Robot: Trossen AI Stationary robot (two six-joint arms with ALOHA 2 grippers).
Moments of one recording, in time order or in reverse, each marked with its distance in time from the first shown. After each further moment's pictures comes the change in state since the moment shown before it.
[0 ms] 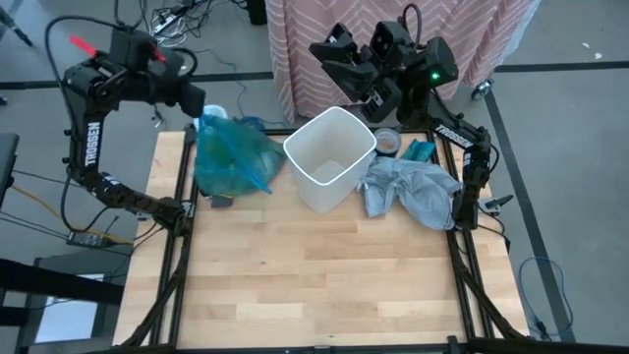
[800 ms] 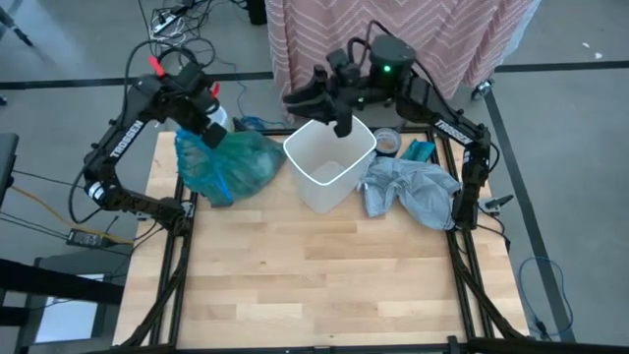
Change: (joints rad) left arm -0.090 -0.036 -0.535 -0.004 -0.321 0.098; right arm -0.055 0.002 0.000 -0.692 -0.070 -0.117
